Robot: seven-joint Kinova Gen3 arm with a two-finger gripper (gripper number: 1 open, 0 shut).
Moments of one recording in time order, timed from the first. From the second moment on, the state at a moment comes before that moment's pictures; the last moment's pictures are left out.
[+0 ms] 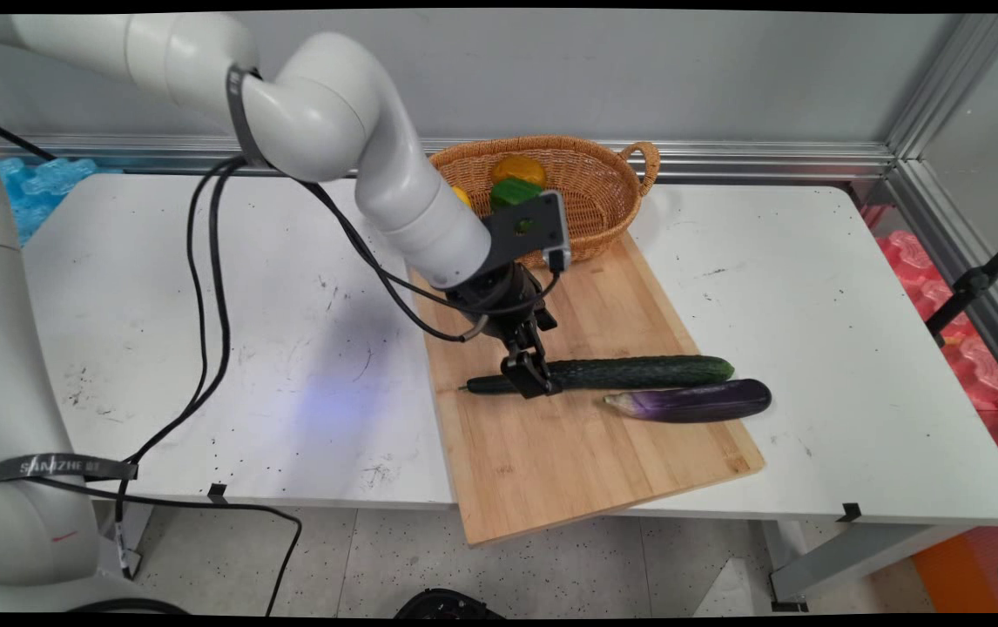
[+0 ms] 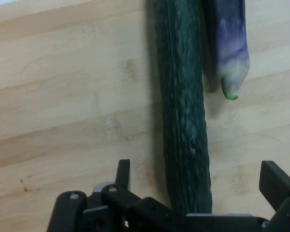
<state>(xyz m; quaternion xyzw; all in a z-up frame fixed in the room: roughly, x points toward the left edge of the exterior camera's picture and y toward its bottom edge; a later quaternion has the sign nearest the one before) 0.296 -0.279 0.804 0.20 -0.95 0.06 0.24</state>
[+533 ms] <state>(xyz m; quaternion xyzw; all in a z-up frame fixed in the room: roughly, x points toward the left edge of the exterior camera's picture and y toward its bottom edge) 0.288 -0.283 0.782 0.20 -0.95 0.07 0.25</state>
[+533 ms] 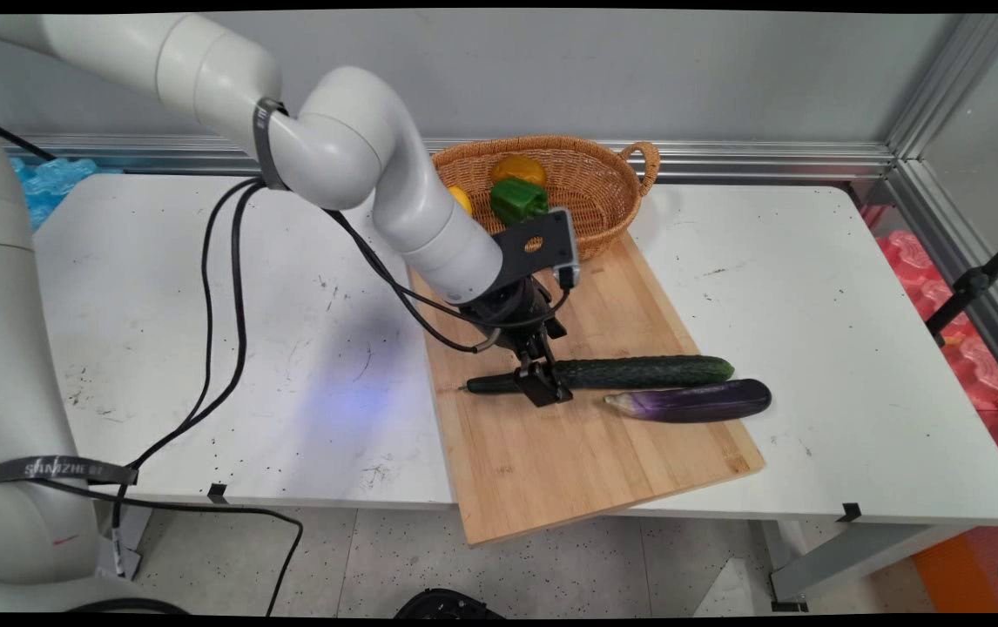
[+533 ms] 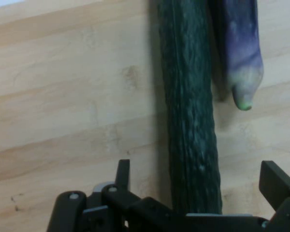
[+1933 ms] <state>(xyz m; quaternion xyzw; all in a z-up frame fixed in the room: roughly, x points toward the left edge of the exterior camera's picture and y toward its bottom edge) 0.278 -0.291 0.775 0.22 -0.94 0.07 0.27</state>
